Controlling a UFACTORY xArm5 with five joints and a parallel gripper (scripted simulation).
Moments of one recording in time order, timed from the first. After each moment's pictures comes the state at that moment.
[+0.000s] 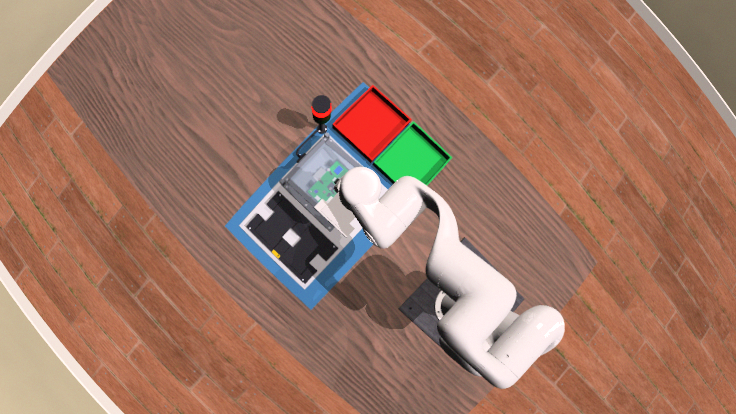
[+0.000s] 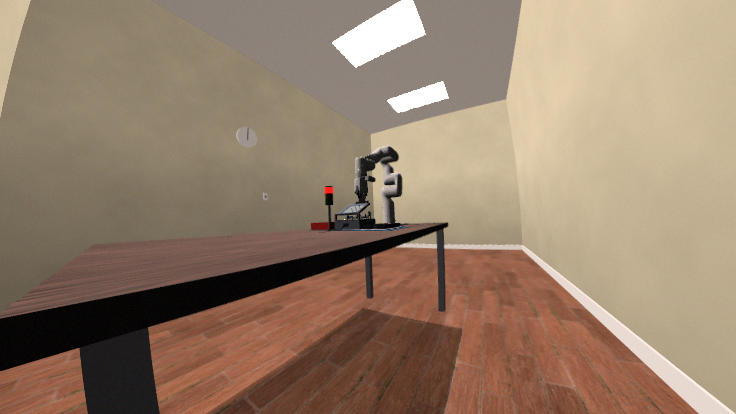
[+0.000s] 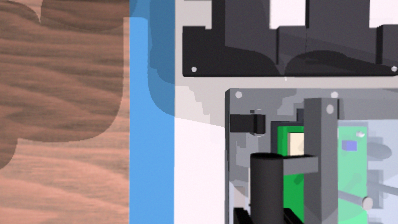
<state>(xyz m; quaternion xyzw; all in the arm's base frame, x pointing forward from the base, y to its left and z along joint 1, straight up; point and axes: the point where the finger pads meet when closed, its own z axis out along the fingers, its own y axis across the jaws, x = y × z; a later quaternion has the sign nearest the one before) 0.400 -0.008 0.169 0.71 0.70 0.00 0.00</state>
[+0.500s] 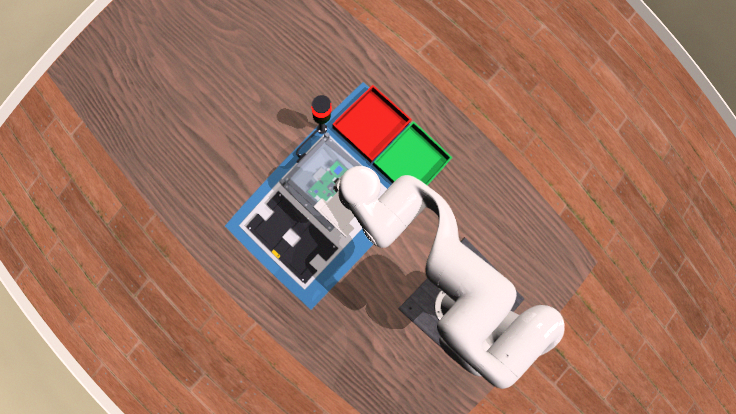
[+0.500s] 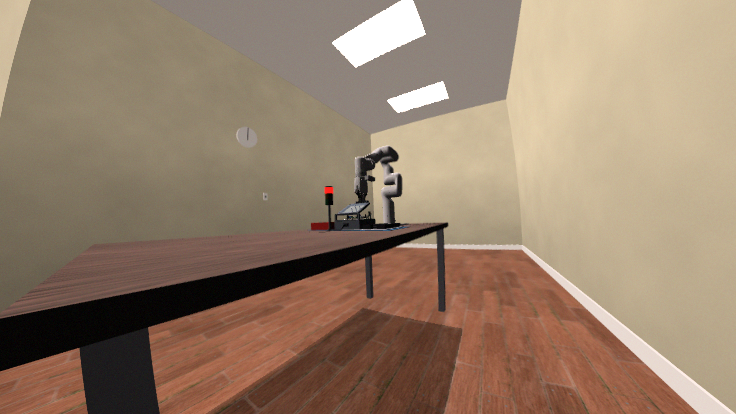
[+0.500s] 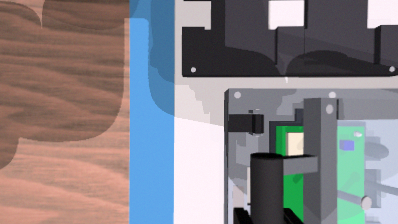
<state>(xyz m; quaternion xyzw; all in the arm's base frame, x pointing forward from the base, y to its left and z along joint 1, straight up) 0.401 -0.008 0.171 0.71 0.70 0.00 0.00</state>
